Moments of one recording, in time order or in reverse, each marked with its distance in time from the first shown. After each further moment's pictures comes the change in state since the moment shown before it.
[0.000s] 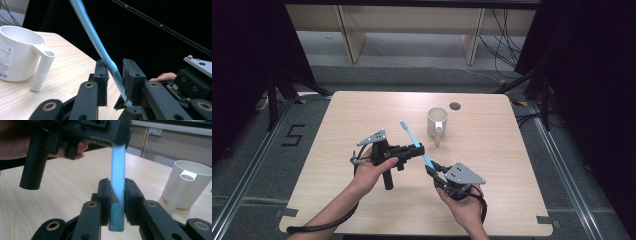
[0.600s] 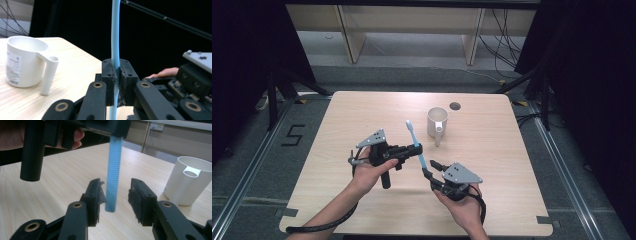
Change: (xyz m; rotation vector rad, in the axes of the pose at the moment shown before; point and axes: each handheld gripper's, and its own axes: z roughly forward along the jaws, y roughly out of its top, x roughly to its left) left arm -0.007 0.005 -0.005 0.017 0.064 0.124; right arm 0.002 0.001 0.003 0.023 0.017 0.005
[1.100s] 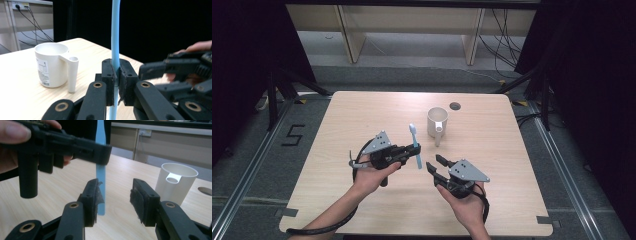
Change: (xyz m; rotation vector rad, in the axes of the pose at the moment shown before) left arm -0.011 -0.002 0.002 0.056 0.141 0.192; right arm -0.003 0.012 -0.011 -0.027 -0.067 0.083
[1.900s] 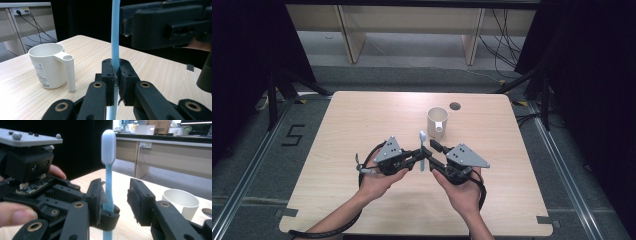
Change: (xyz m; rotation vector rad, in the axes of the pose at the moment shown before) left arm -0.018 -0.004 0.011 0.045 0.019 0.113; right arm 0.001 0.046 0.010 -0.102 0.021 0.008
